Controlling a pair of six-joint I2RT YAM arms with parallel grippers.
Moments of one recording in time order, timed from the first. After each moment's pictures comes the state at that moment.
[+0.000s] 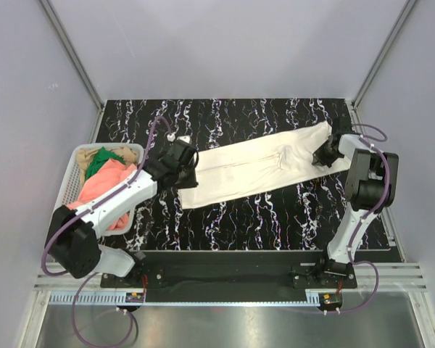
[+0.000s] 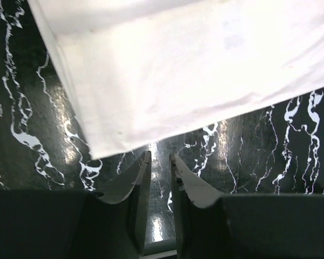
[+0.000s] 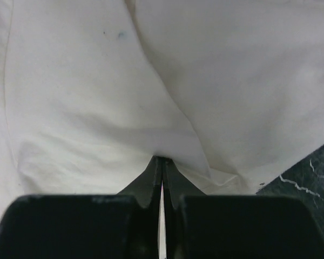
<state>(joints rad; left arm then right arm) -0.63 1.37 1.05 -0.63 -0.16 -0.64 -0.17 1.97 1.32 -0.47 -0.04 0.68</state>
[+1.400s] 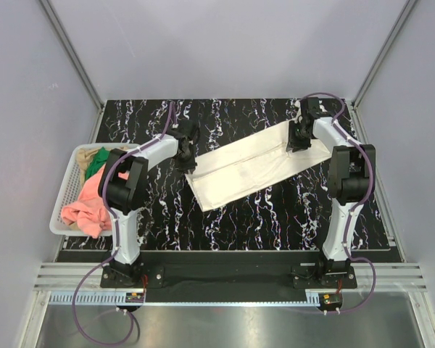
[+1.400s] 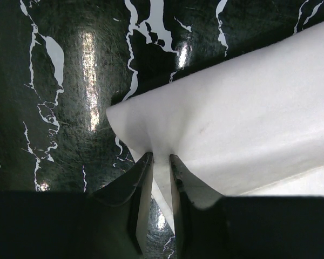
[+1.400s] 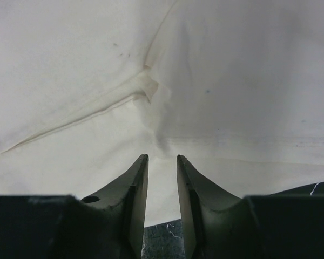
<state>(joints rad) -0.38 2.03 1.46 -0.66 -0.08 -0.50 0.07 2.09 1.66 -0.66 -0.11 0.15</state>
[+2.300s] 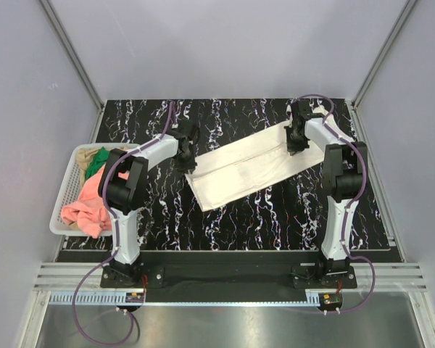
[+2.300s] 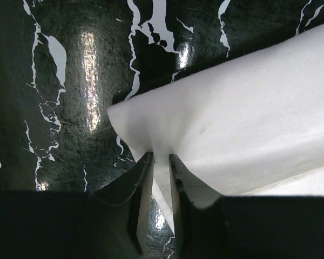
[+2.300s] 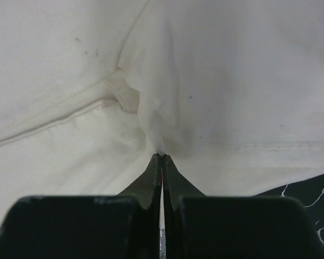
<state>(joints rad) -0.38 2.03 1.46 -0.66 -0.08 -0.50 0.12 2.15 1.68 -0.67 0.06 0.06</state>
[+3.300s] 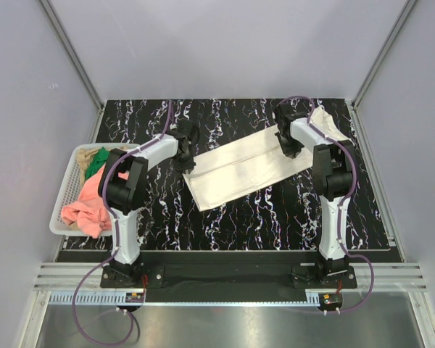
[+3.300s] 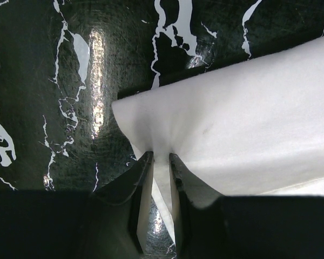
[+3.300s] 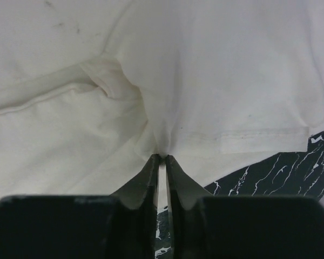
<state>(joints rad) -0.38 2.03 1.46 -0.68 -0.14 -0.53 0.22 2.21 1.75 -0.79 0.34 -0.07</state>
